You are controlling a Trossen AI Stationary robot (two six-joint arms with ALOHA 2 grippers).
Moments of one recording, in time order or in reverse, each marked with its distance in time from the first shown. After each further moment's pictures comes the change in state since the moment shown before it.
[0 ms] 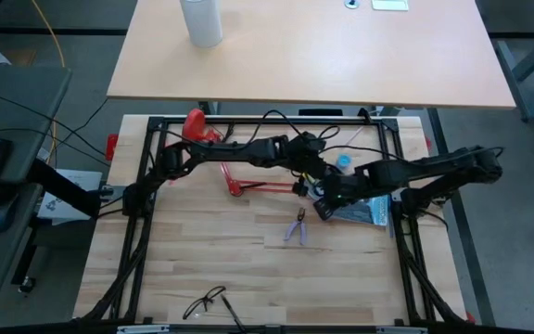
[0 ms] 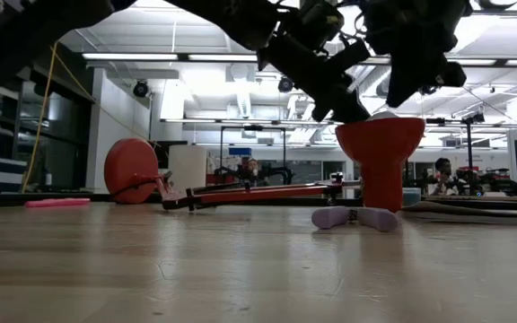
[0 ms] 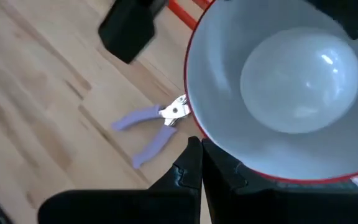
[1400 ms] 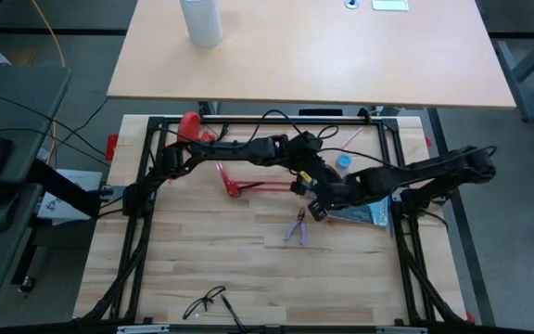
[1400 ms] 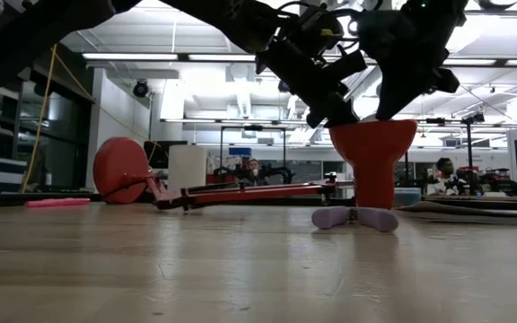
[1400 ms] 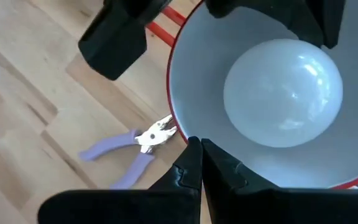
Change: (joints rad) left arm 0.018 0.005 0.000 -0.053 -0.016 -0.035; right arm 0.038 0.083 -0.001 0.020 0.170 0.021
